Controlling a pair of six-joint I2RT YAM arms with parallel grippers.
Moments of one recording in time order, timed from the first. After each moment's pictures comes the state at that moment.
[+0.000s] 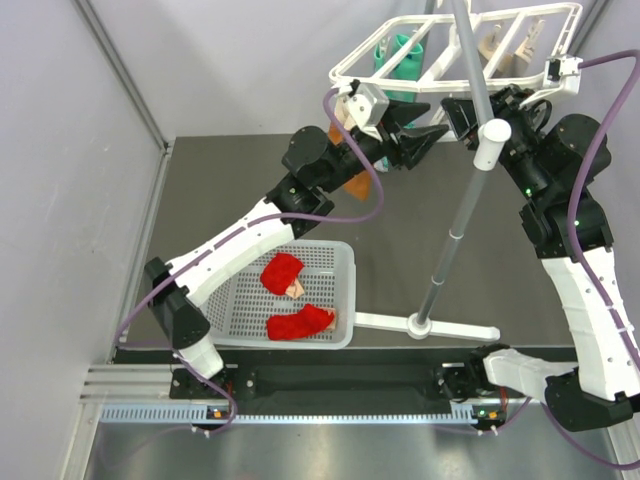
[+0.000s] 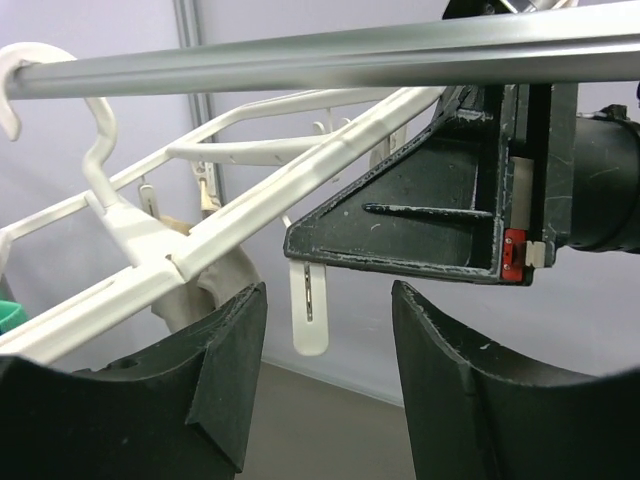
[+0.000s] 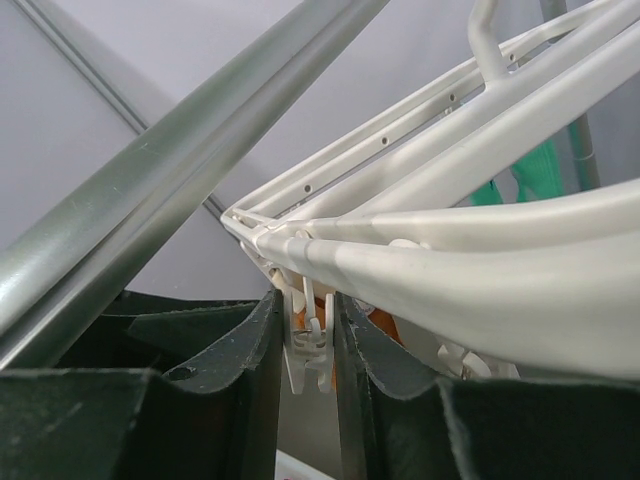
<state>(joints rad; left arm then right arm) -0.89 1.68 1.74 0.43 0.23 -0.10 0.31 1.12 1.60 -0.30 -0.10 0.54</state>
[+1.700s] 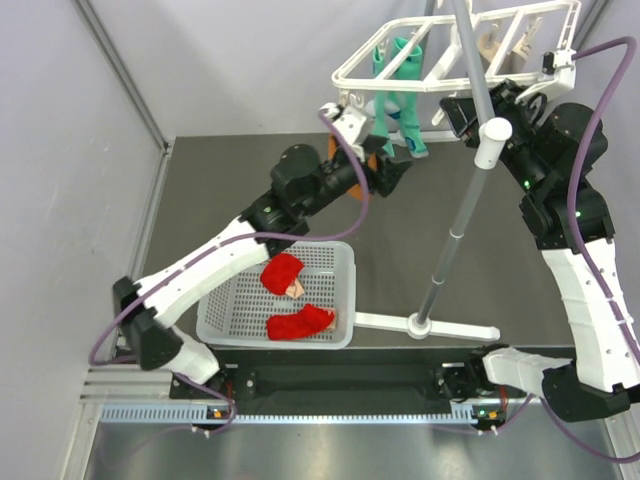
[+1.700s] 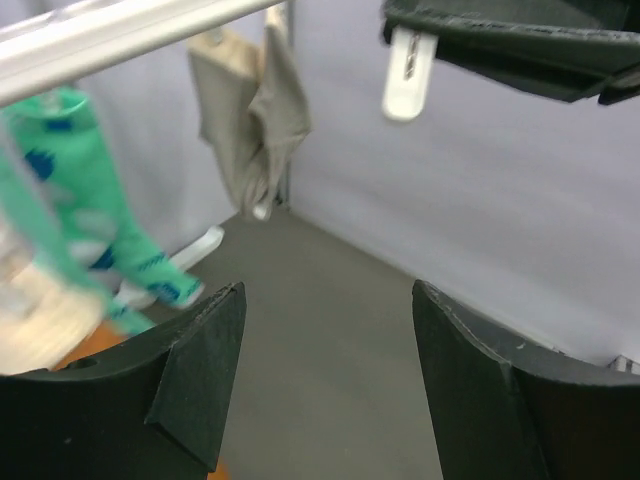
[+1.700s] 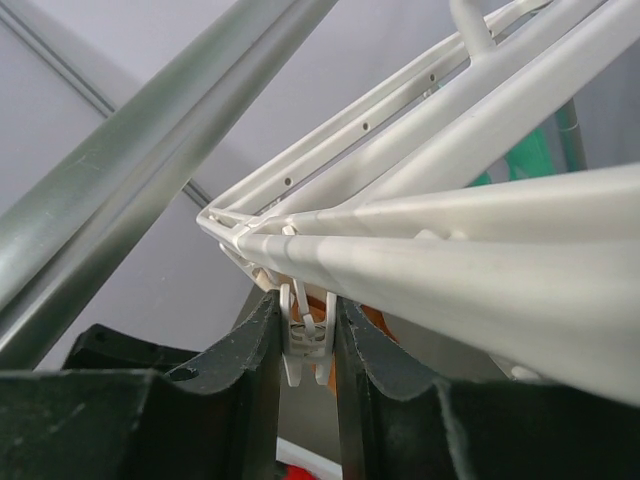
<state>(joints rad) -0.89 1.55 1.56 0.19 0.06 -0.10 0.31 1.17 1.68 -0.41 -0.08 0.54</state>
